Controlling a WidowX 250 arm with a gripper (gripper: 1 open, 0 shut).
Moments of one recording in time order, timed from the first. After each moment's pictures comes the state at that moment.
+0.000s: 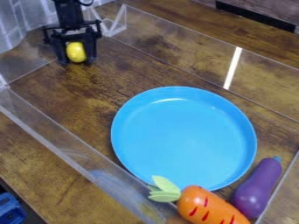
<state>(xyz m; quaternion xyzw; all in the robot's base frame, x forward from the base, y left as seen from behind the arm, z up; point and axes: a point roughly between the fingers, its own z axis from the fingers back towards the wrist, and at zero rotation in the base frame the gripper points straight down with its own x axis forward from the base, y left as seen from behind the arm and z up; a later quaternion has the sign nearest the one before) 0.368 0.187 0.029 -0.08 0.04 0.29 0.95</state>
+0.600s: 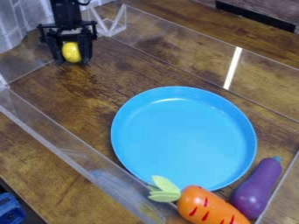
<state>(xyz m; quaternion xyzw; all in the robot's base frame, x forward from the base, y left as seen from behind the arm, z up) 0.359 0.184 0.042 -0.08 0.04 0.23 0.97</state>
